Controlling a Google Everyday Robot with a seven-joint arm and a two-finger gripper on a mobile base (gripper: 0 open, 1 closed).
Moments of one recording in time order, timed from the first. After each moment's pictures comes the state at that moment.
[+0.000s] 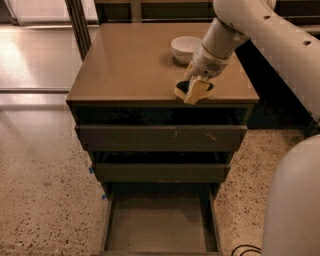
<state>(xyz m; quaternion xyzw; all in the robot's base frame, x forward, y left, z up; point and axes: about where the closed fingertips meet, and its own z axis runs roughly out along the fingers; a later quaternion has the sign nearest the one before) 0.664 -0.096 0.838 -0.70 0.69 0.07 0.18</state>
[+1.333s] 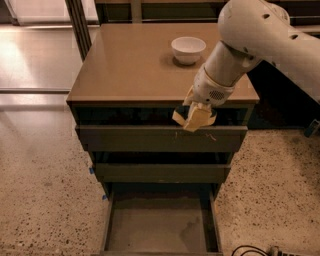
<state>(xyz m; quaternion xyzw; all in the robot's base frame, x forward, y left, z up) 0.559 -0.088 0.826 -0.68 0.70 0.10 0.16</state>
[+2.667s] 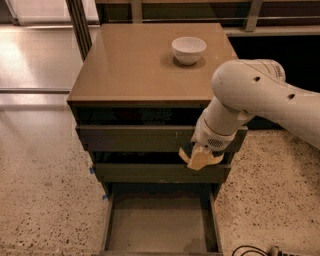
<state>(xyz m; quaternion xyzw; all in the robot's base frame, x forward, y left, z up) 0.494 -0.102 0.747 -0.63 0.76 0.06 0.13</state>
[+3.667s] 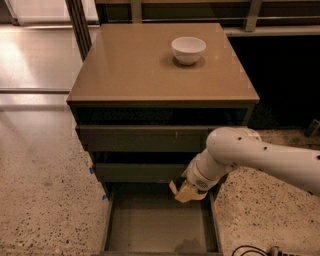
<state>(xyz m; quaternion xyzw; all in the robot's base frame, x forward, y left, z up) 0.474 -0.078 0.598 -0.57 0.79 0.15 0.15</state>
